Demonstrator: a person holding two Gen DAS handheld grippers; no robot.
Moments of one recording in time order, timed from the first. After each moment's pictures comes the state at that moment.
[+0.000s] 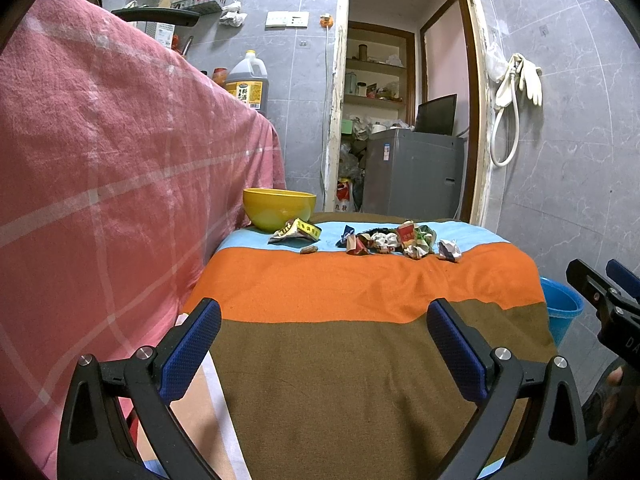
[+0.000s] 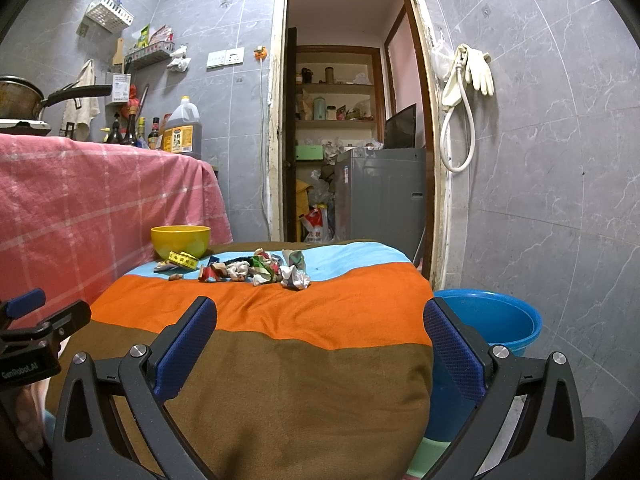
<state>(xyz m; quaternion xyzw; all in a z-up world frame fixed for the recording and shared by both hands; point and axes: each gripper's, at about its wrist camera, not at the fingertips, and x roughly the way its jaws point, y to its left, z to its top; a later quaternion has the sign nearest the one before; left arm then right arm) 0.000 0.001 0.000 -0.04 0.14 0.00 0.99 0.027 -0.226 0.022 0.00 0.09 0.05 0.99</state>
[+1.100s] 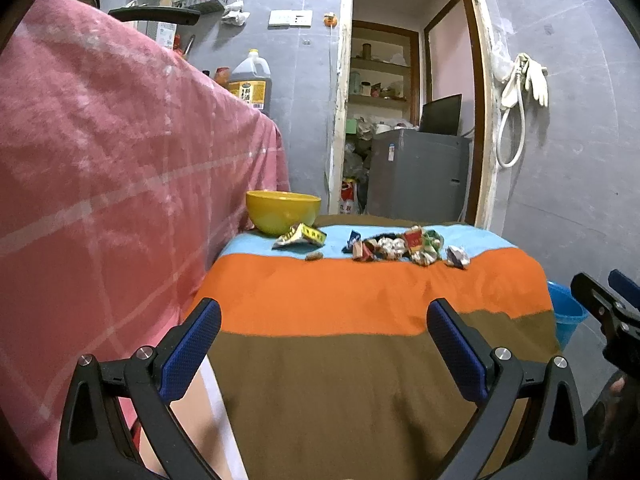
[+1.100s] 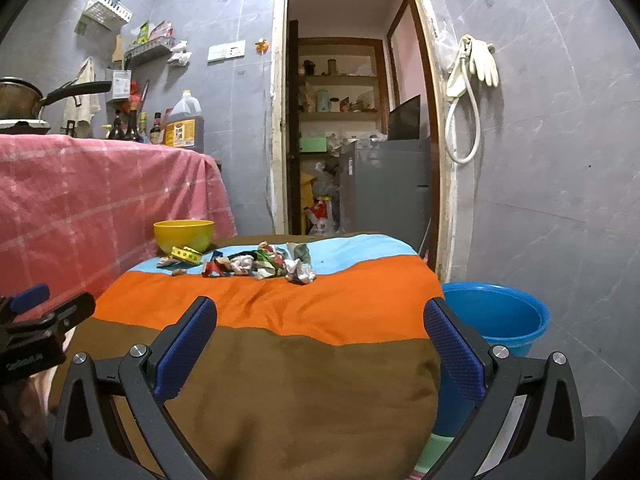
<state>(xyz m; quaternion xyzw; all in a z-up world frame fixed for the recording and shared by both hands) 0.014 -0.002 -0.004 -0.04 0.13 0.01 0.99 0.037 -0.219 0.018 0.00 0.10 0.06 0.99</state>
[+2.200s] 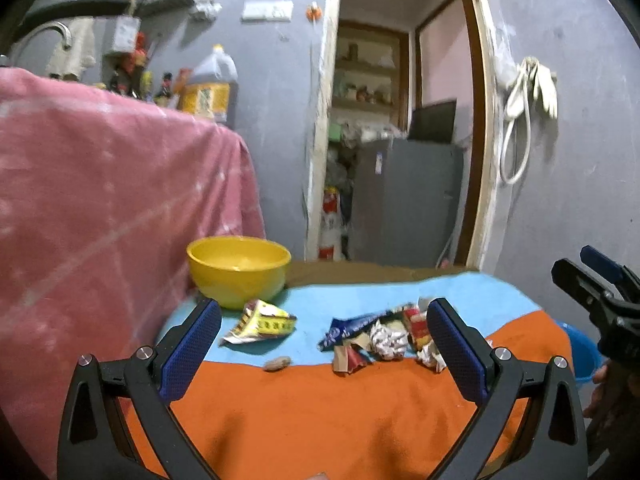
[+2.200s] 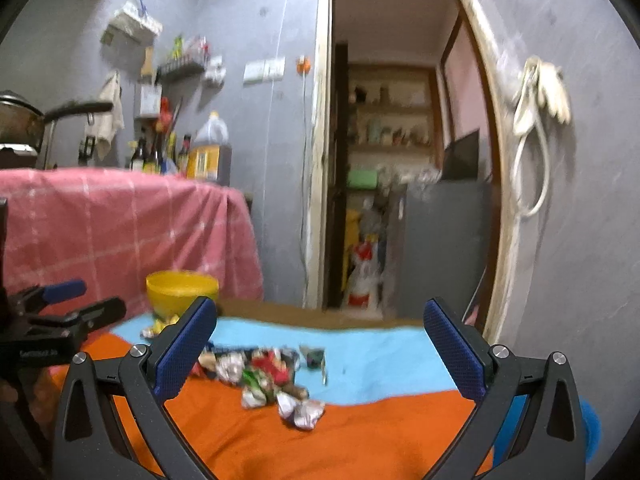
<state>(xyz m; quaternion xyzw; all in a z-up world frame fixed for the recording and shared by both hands) 0.160 0.001 0.048 -0.04 0.15 -0.02 0.99 0.186 -0.222 0.075 -0.03 0.06 0.16 0.98</state>
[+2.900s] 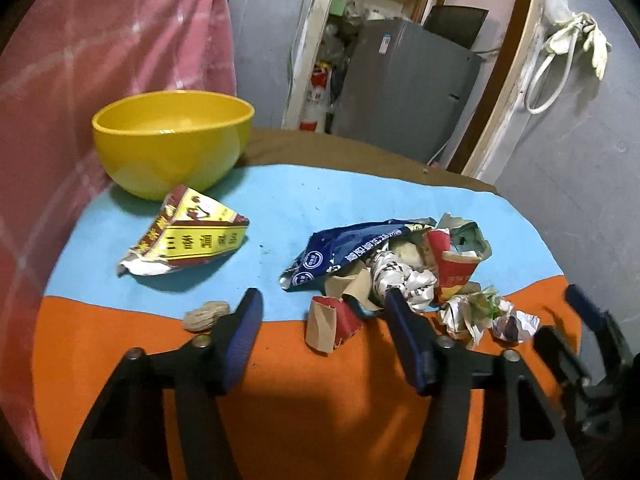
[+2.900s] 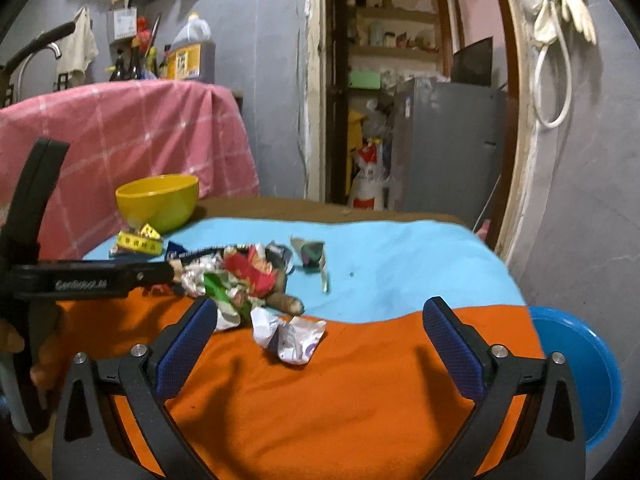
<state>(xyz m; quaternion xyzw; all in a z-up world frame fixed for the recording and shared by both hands) 0.254 0.003 0.008 -0.11 0.37 -0.07 0.92 0.242 -0.212 0.016 -0.04 0.24 0.16 0.96</state>
